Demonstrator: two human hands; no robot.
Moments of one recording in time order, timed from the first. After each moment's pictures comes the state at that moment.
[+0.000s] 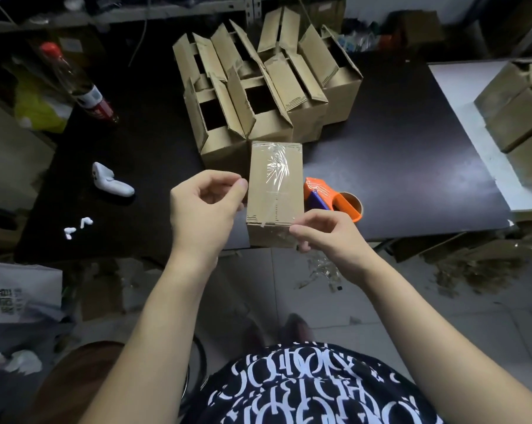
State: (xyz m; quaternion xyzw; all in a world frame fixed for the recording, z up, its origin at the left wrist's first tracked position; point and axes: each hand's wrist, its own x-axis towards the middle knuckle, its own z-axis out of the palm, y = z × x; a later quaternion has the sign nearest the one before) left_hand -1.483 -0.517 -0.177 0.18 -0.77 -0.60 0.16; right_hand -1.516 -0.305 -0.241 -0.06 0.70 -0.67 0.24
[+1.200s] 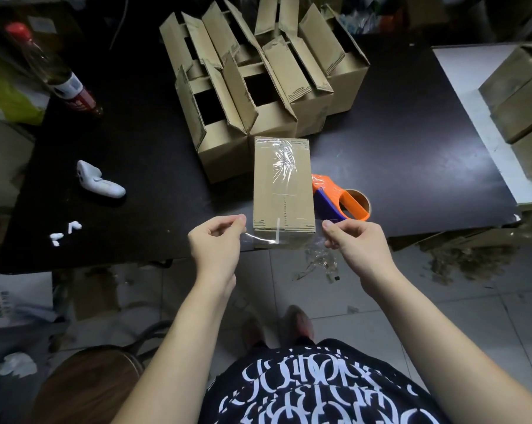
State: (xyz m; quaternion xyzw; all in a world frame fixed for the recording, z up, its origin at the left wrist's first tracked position) left_hand -1.498 -0.521 -0.267 0.41 -0.64 -0.64 0.08; right_hand -1.520 -0.304 -0.261 0.17 0.80 -0.57 0.13
